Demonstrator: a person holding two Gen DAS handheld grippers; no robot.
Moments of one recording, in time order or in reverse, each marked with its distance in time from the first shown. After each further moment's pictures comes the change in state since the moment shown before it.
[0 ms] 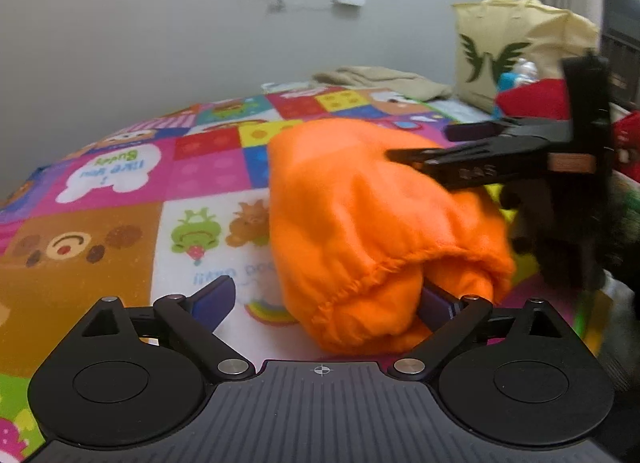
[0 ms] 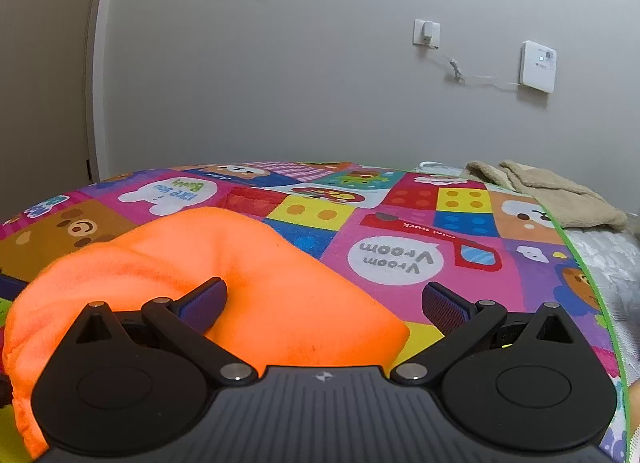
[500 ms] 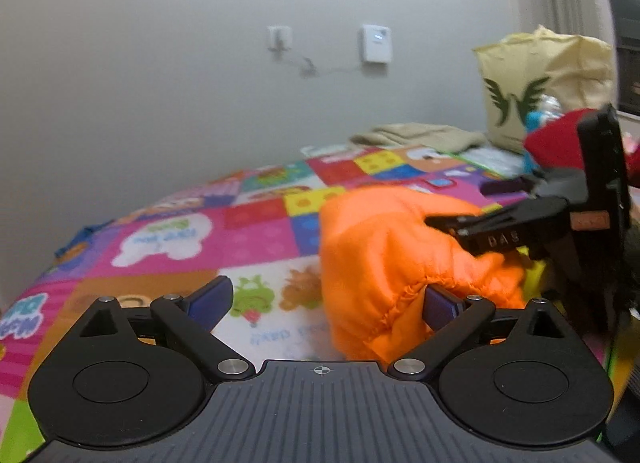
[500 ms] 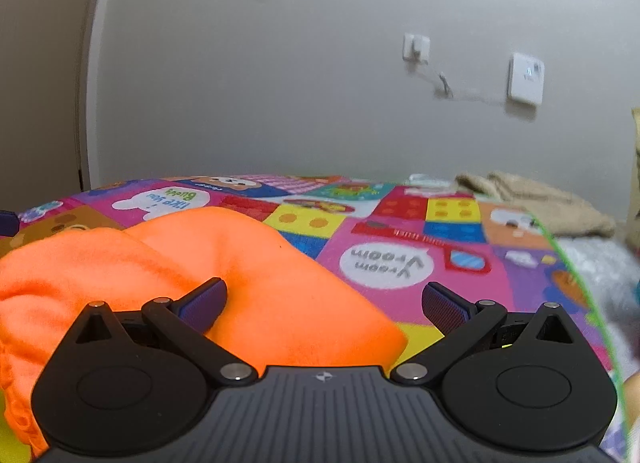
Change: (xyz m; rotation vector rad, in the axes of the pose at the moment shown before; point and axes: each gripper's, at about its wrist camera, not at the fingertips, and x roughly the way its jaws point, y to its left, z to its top) left arm -0.039 -0.002 0.005 0.069 -0.175 0.123; right arm -0.014 0.003 -0.008 -0.018 -0.060 -0.033
